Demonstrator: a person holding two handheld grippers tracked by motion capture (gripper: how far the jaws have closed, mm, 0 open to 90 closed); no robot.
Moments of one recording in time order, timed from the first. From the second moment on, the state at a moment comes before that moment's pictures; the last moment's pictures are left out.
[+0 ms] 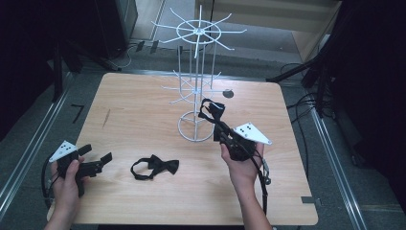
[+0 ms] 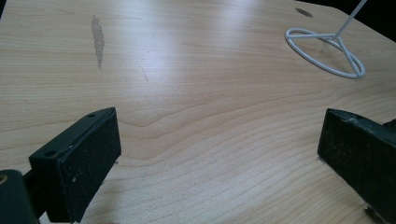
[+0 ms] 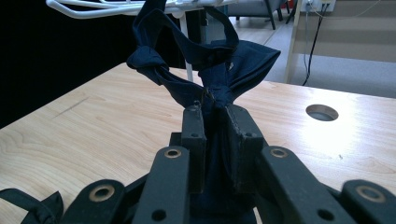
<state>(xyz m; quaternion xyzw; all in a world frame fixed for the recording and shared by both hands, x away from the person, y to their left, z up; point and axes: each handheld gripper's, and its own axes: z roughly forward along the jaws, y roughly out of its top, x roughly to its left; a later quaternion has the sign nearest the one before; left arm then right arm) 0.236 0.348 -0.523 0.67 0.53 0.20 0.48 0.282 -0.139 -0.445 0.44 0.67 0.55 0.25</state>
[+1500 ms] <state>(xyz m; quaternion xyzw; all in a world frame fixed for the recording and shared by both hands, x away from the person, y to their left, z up) 0.236 0.349 -0.524 0.67 0.53 0.20 0.48 0.276 -0.165 -0.498 0.47 0.69 0.50 0.23</state>
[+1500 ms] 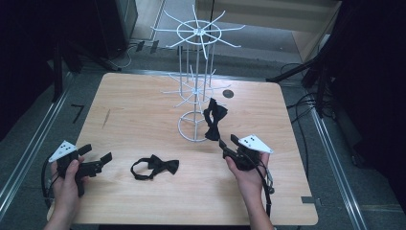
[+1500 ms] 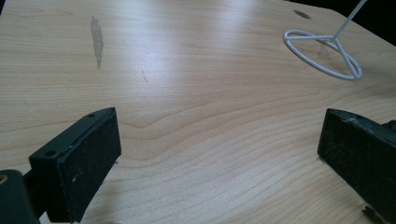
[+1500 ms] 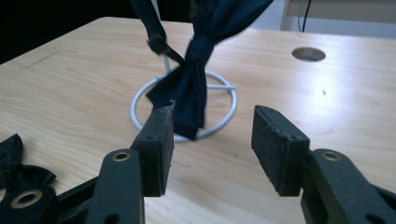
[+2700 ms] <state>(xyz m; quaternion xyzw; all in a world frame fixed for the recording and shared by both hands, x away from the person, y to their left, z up) 0.236 0.348 -0.524 0.66 0.54 0.19 0.48 0.260 -0.133 -0.514 0.44 0.74 0.48 0.17</state>
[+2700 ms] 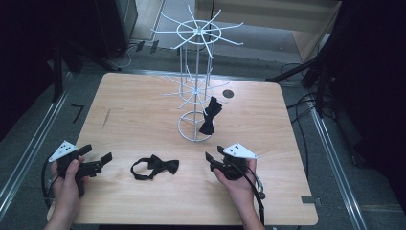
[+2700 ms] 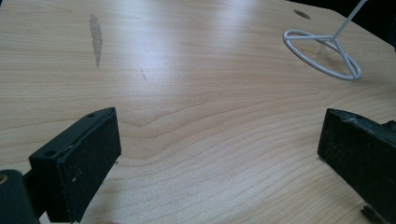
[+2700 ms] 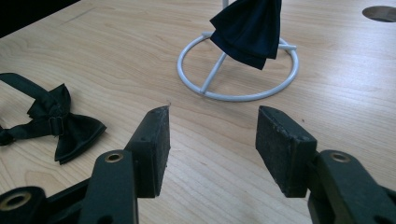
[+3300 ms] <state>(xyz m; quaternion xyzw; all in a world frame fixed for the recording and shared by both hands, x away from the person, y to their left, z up) 0.236 0.347 -0.524 0.67 0.53 0.20 0.48 0.255 -0.116 -0.514 0.42 0.75 0.48 0.17</state>
